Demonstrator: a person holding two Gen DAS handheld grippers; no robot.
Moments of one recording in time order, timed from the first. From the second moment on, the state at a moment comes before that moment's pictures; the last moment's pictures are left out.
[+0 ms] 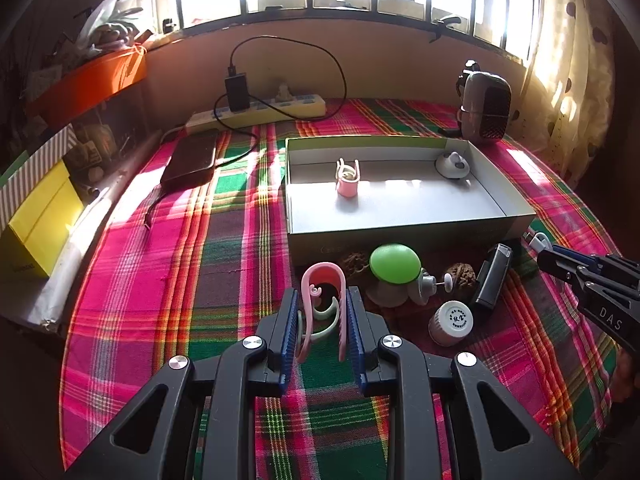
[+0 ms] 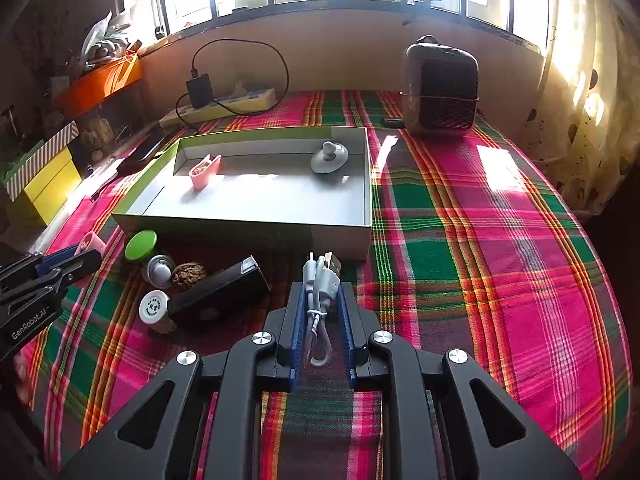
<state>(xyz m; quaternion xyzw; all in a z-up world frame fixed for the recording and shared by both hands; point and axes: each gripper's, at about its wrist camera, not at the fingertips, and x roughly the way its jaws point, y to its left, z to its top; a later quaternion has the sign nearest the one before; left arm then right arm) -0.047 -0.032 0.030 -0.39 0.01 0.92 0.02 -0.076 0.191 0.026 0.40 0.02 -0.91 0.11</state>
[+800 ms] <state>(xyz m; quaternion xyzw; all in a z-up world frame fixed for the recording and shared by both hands) -0.072 -0.023 0.057 -0.37 0.01 0.93 0.04 -0.091 0.181 0.063 0.37 0.01 -0.92 0.14</state>
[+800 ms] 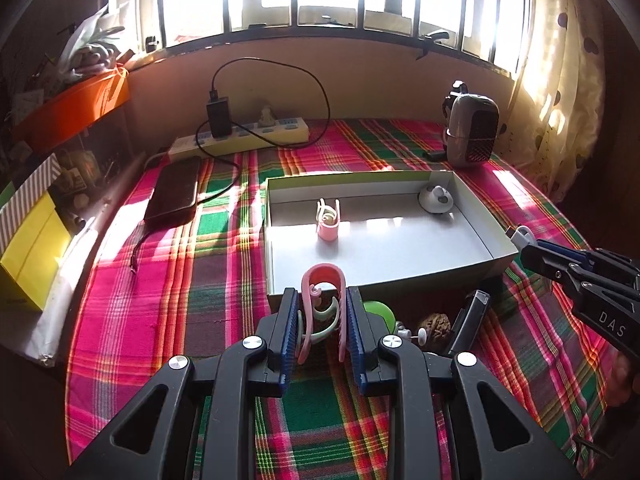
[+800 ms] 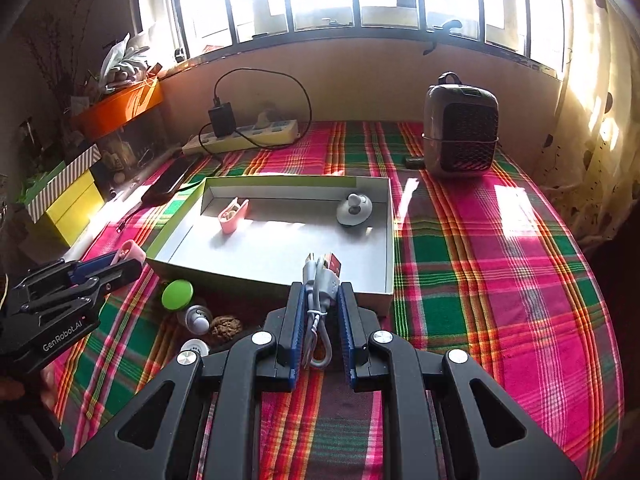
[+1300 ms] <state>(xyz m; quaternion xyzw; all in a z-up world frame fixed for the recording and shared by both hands) -0.116 -0.018 0.048 -0.39 0.00 0.92 0.04 -0.152 0.151 0.072 0.37 0.01 -0.91 0.17</state>
